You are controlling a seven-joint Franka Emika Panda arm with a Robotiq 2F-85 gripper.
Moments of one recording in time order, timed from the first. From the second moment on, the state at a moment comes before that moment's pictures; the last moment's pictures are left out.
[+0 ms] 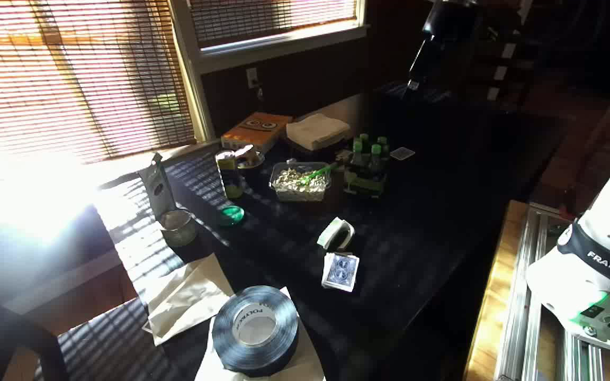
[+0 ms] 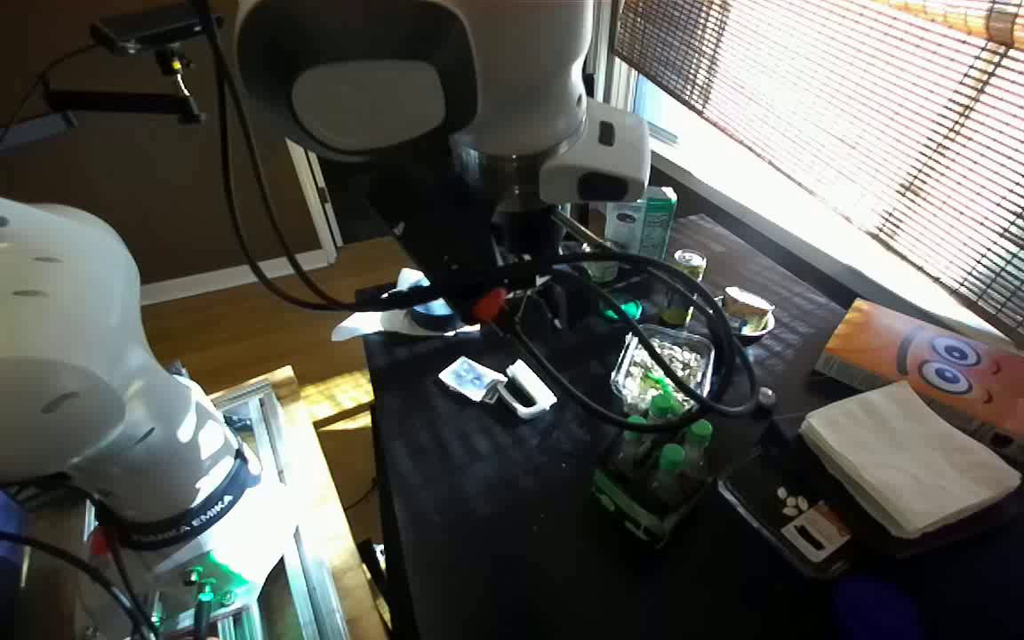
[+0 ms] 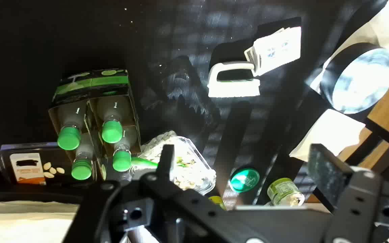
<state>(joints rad) 0.00 -0.65 -0.39 -2.75 0.07 2.27 -0.44</state>
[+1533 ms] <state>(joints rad) 0.01 -0.25 0.19 -2.77 0.22 2.31 0.60</state>
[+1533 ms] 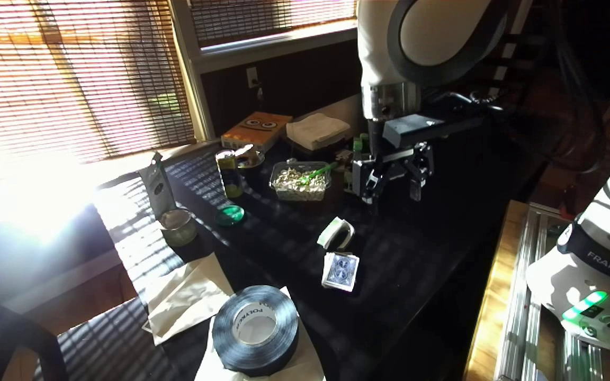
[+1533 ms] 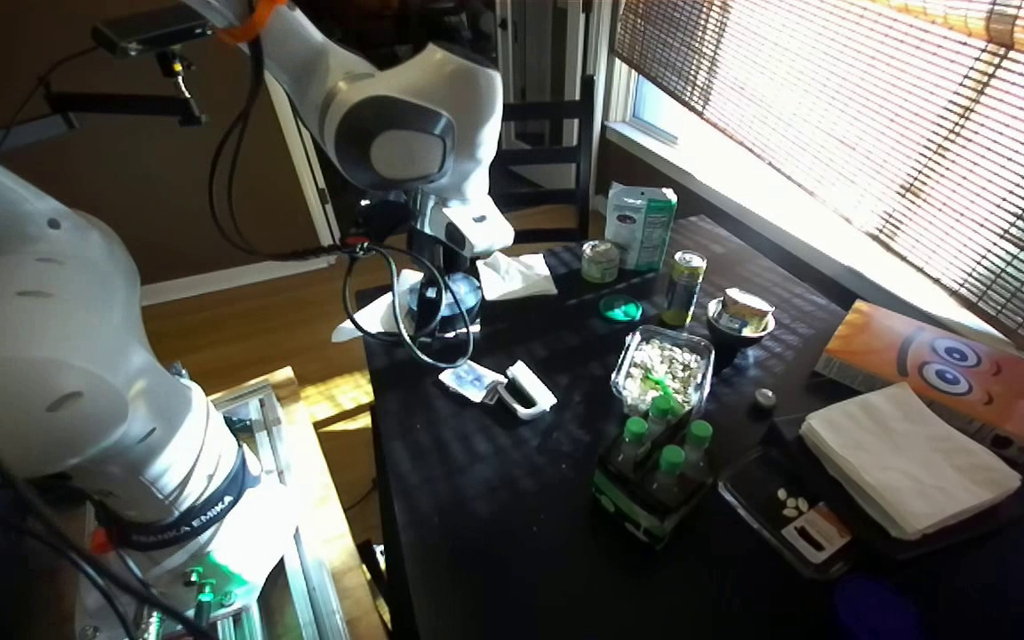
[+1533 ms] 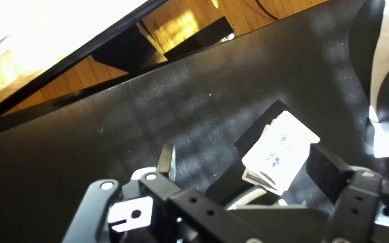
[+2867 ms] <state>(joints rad) 0.06 0.05 0.15 -2.76 0.51 2.70 1.14</state>
